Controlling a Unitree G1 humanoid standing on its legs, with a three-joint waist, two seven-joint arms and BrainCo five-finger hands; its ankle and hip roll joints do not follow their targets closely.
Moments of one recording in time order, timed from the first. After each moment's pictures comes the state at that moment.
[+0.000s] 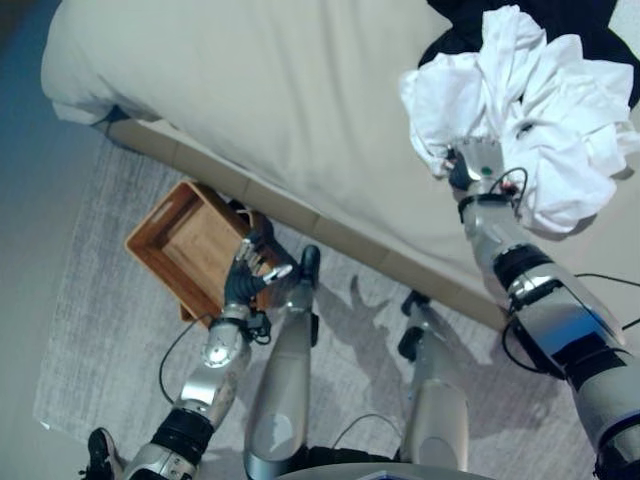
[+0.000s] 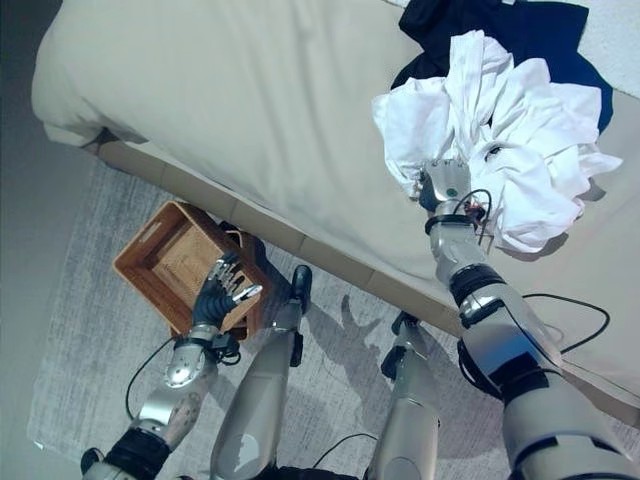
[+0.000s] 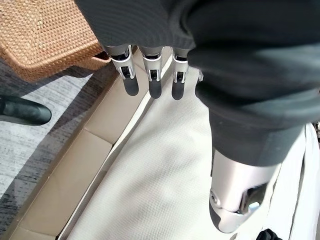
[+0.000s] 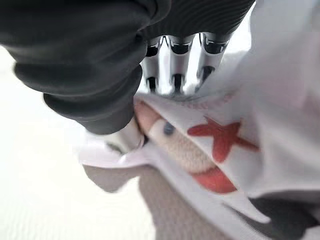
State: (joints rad) left arm -0.11 0.35 -0.33 0.26 -0.53 -0.30 0.23; right arm -1.05 -0.49 0.55 1.11 -0.63 0.12 -0.53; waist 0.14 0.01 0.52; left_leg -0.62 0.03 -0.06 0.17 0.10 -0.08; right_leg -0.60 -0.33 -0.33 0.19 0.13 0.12
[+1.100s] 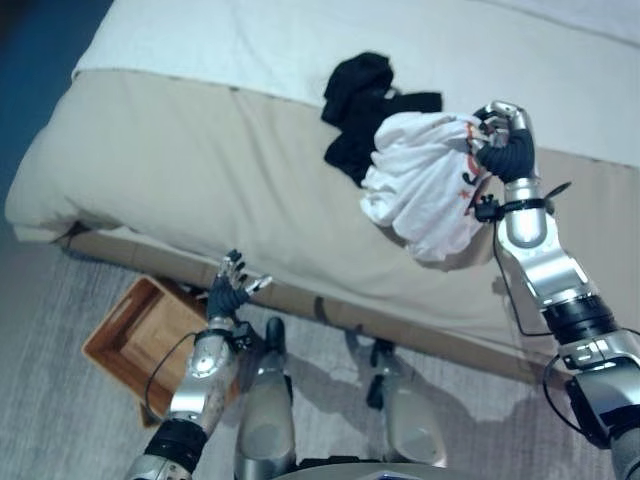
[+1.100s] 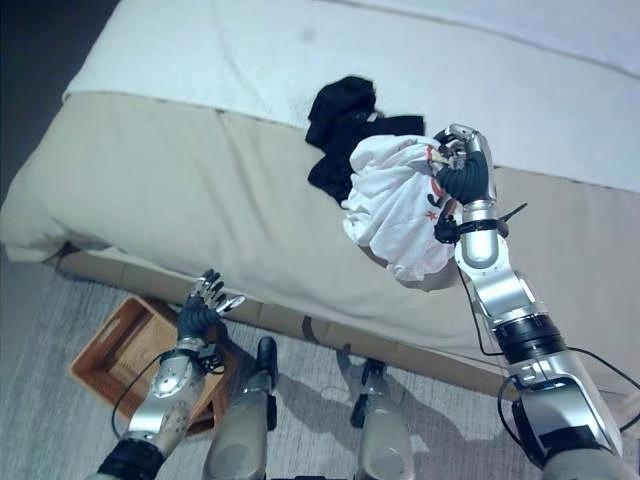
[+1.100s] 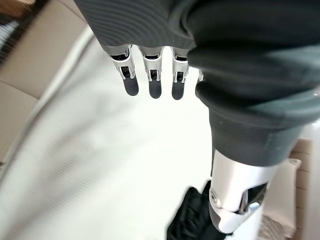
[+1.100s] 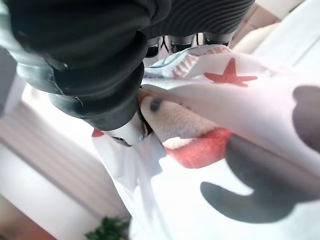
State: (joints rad) left arm -0.05 0.34 -0.21 0.35 -0.52 -0.26 0.19; right arm -0.62 -0.70 0.21 0.23 0.07 -0.16 -0.33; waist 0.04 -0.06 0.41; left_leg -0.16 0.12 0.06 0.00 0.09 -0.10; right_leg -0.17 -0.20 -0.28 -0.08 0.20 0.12
